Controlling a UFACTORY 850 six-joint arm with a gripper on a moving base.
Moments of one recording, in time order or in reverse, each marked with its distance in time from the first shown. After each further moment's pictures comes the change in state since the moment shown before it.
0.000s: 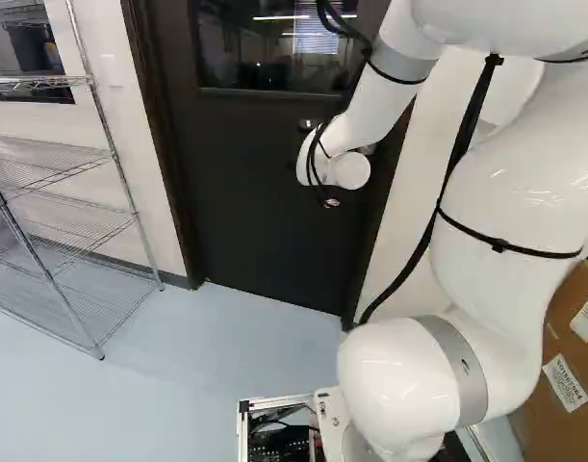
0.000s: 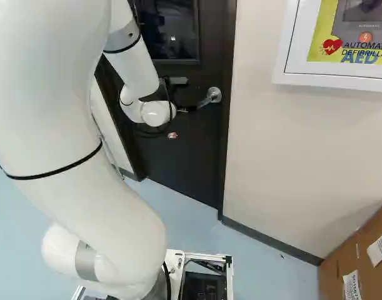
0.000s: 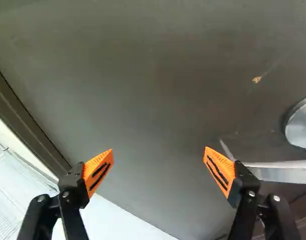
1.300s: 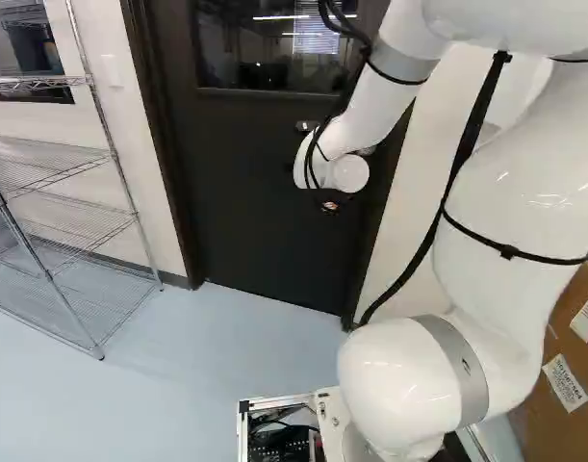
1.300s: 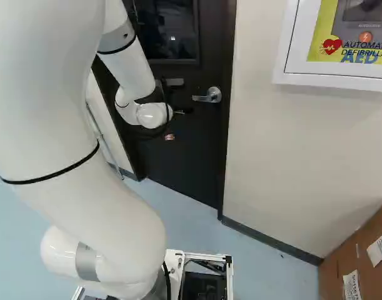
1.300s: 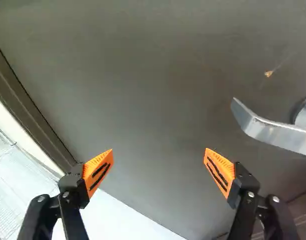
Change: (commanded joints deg) arm 1.1 3.3 2.5 0.0 0.0 0.0
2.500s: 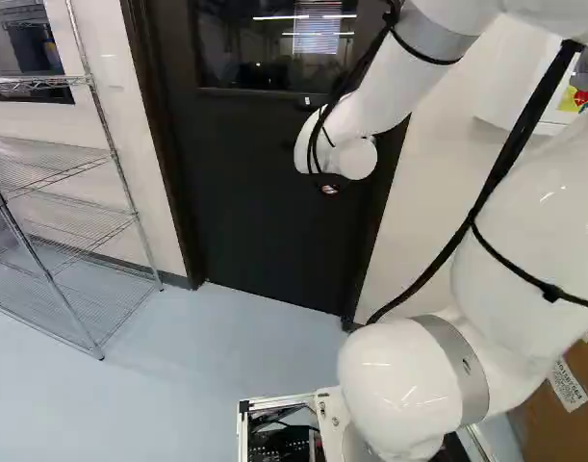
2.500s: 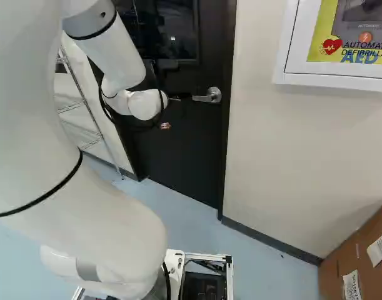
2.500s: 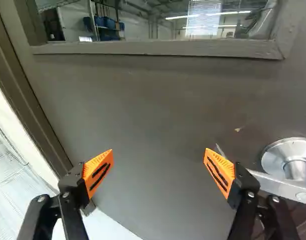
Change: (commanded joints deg) arm 0.6 7.8 -0.2 0.0 0.0 0.0
